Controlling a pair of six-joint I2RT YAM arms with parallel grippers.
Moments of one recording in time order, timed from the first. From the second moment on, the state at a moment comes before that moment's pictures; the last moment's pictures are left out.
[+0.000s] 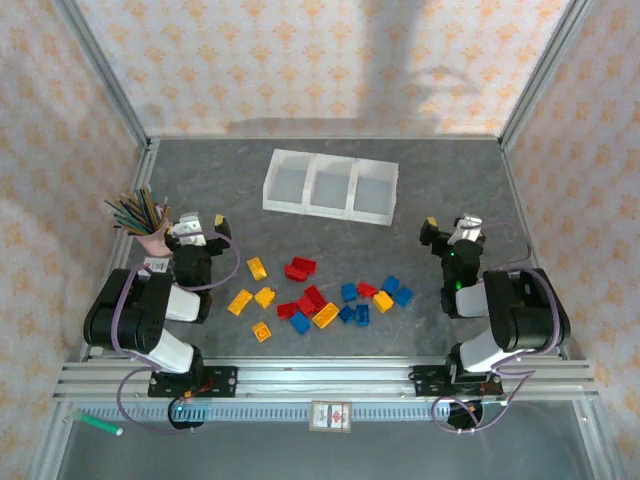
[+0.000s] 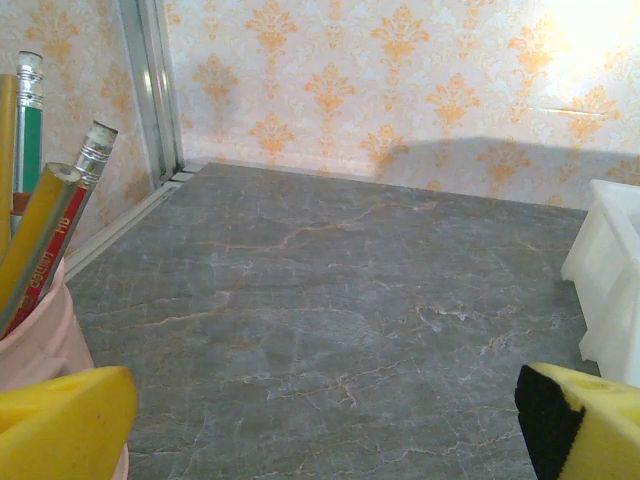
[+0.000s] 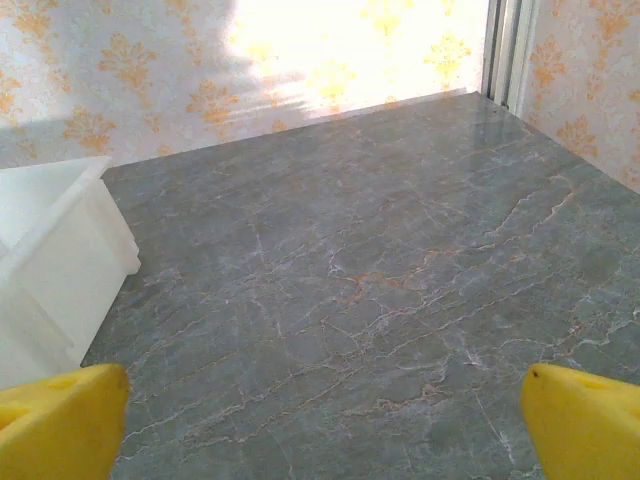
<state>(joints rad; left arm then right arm) -0.02 1.53 0.19 1.24 -0.29 -0.09 0.03 1.51 0.22 1.09 0.17 0.17</state>
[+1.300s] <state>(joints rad) -0.02 1.26 0.17 1.12 -0.29 -0.10 0.03 1.25 0.26 0.91 0.18 0.20</state>
